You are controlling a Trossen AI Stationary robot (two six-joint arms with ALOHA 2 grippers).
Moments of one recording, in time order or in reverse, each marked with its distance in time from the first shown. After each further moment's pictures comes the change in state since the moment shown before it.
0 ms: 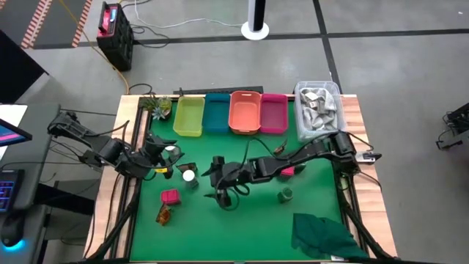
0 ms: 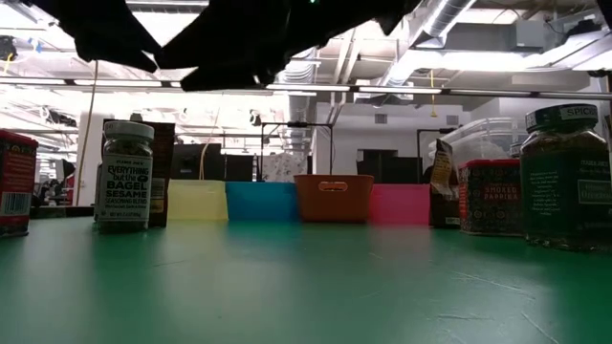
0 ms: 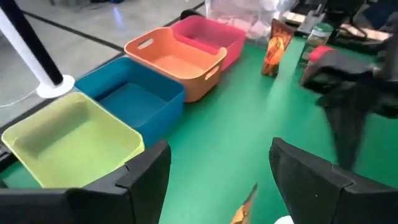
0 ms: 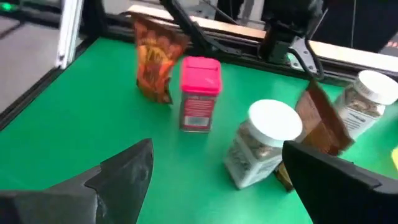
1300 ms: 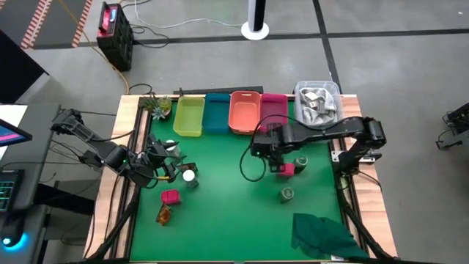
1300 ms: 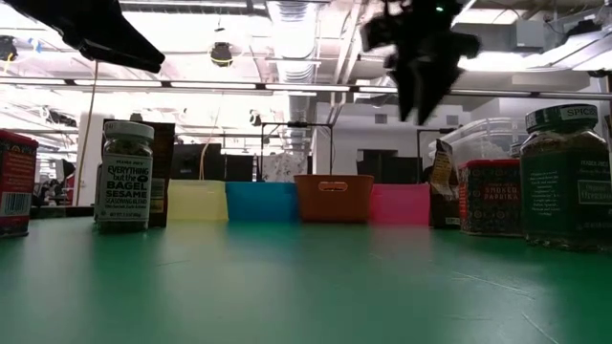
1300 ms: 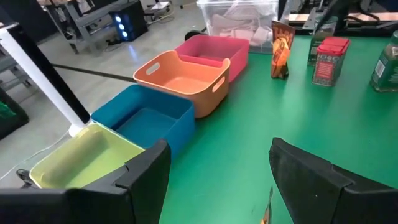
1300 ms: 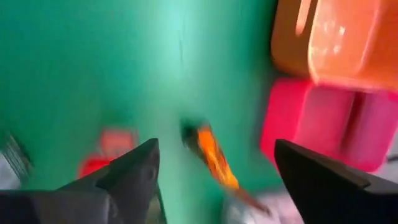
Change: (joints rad) left arm -0.084 0.037 -0.090 0.137 -0.143 0.160; right arm -0.152 -0.343 0.027 -1.402 0.281 0.018
